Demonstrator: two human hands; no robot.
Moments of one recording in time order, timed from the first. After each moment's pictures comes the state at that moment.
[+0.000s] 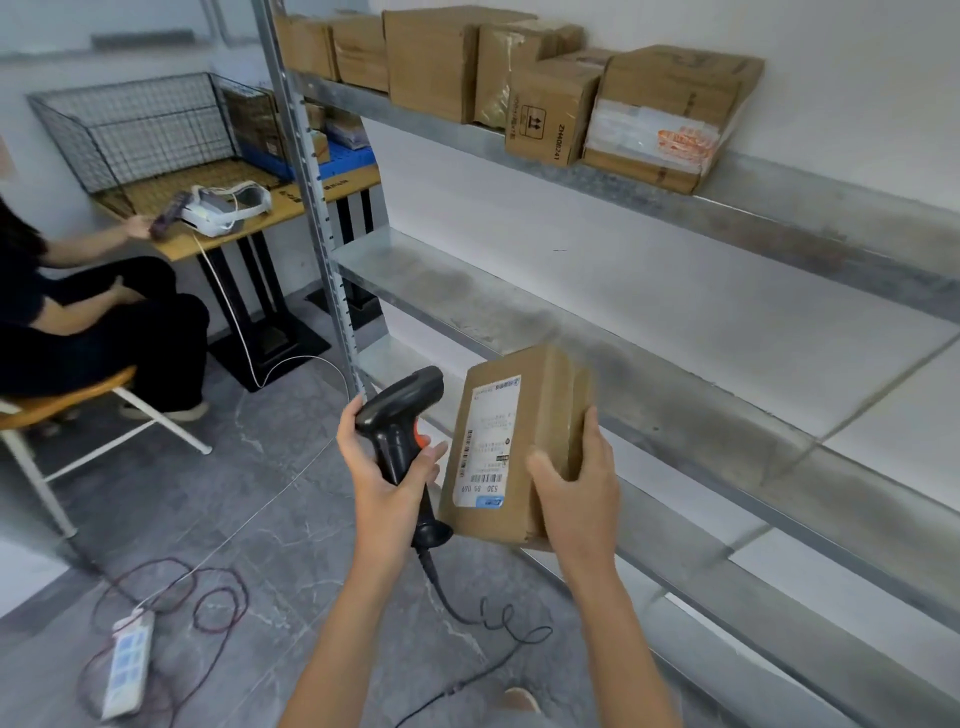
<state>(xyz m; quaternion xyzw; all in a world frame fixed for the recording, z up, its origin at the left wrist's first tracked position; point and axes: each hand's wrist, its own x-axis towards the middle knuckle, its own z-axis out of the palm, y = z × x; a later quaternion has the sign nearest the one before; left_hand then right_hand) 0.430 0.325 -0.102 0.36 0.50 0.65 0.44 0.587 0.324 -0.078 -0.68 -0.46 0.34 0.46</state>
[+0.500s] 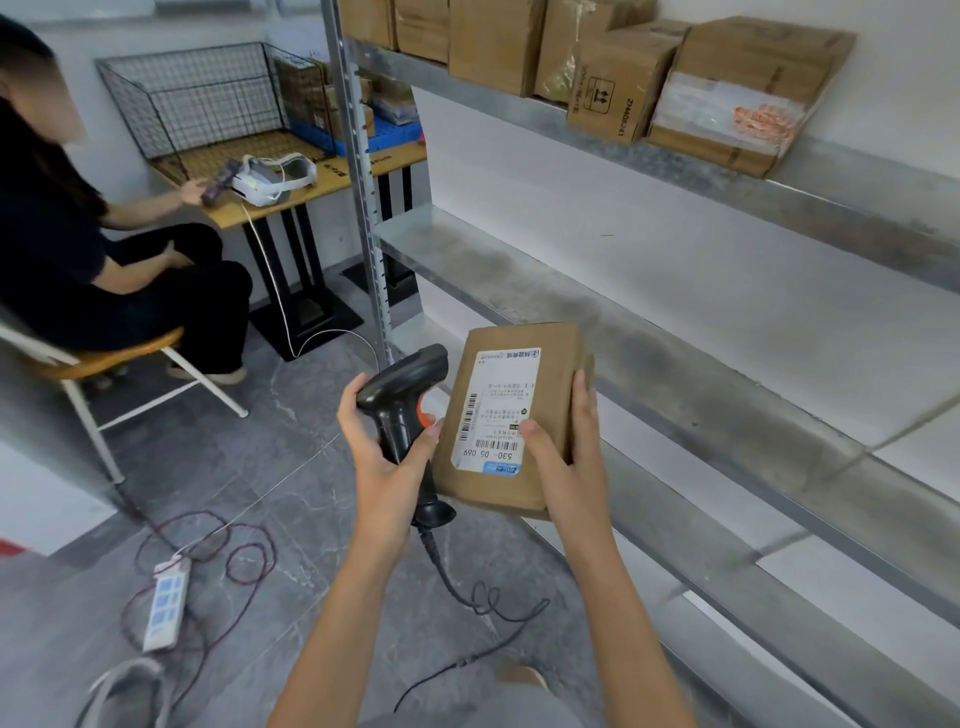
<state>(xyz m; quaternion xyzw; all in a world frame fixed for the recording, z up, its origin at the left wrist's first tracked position) 0.395 0.313 -0.108 0.35 0.52 0.67 0.40 0.555 0.325 -0.082 -0.59 -0.52 0.42 0.46</state>
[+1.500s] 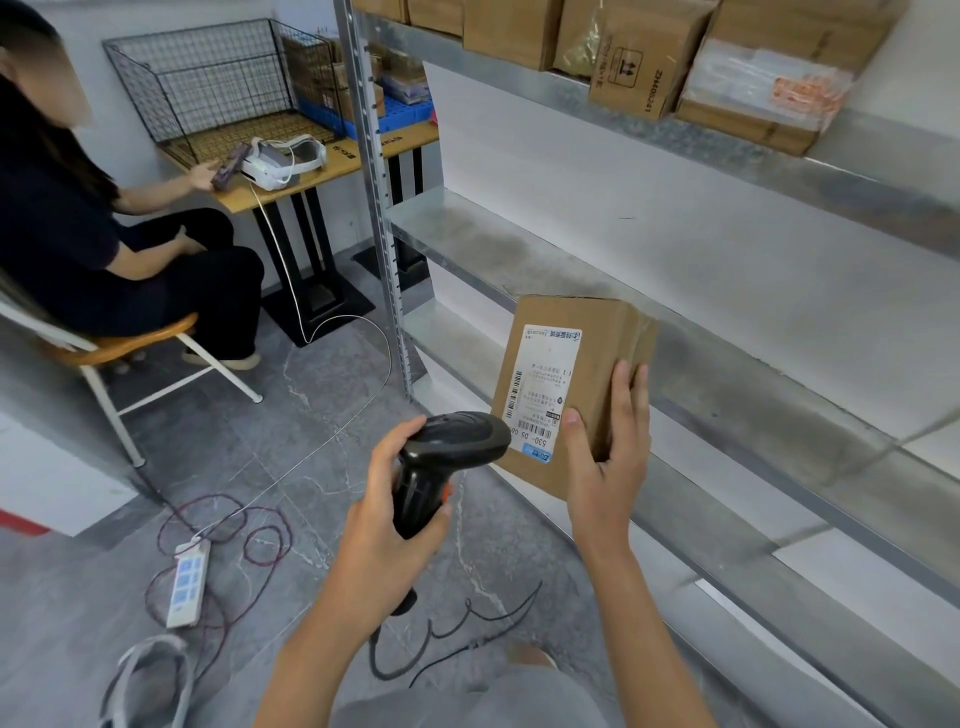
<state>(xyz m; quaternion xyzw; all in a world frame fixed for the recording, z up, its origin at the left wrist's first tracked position) 0.371 0.251 -0.095 0.57 0.56 0.49 0.35 0.562 0.340 -0.119 -0.59 -0.55 0.22 0.55</state>
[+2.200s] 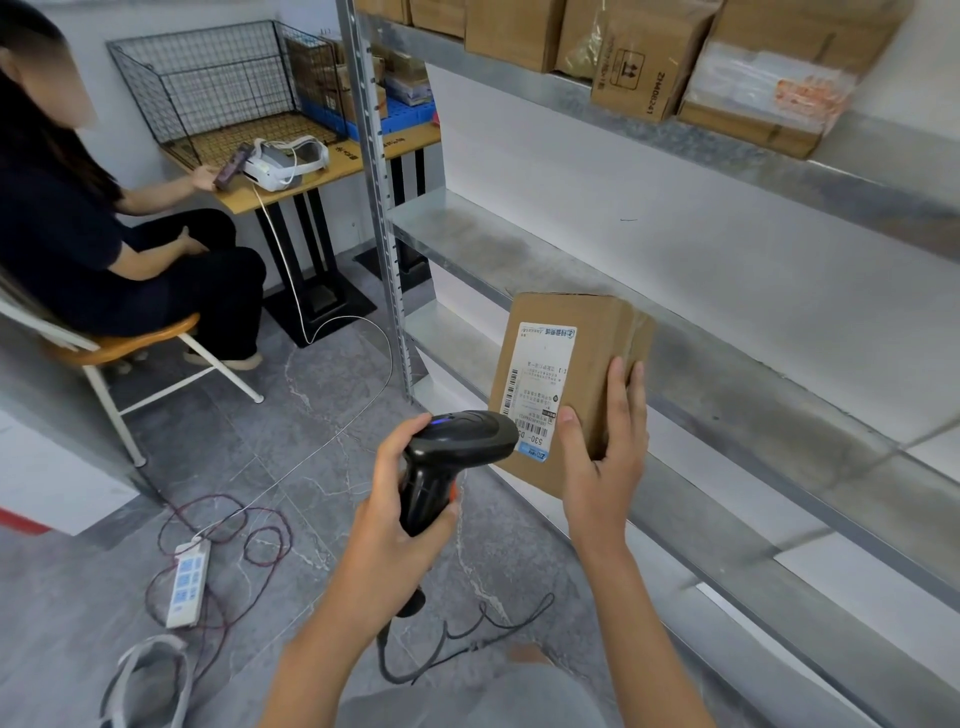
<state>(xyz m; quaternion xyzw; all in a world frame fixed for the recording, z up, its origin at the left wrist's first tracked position) 0.376 0.253 -0.090 0.55 0.55 0.50 0.38 0.559 0.345 -0.118 -0.59 -0.56 0.22 0.54</state>
